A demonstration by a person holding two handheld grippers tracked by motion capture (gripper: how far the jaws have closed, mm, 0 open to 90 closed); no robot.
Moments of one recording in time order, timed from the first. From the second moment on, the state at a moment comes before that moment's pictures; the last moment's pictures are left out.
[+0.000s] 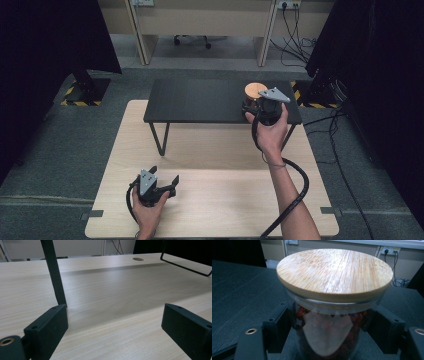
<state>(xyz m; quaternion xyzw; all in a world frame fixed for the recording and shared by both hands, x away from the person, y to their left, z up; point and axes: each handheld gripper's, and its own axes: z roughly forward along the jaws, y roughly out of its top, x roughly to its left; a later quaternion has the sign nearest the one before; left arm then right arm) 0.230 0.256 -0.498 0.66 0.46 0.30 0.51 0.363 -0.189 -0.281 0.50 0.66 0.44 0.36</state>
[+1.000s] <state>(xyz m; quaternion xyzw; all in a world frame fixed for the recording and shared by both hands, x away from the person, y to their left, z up) 0.229 0.257 -0.499 0.66 0.46 0.30 0.51 0.364 -0.195 -0.302 0.49 0.63 0.47 0.37</state>
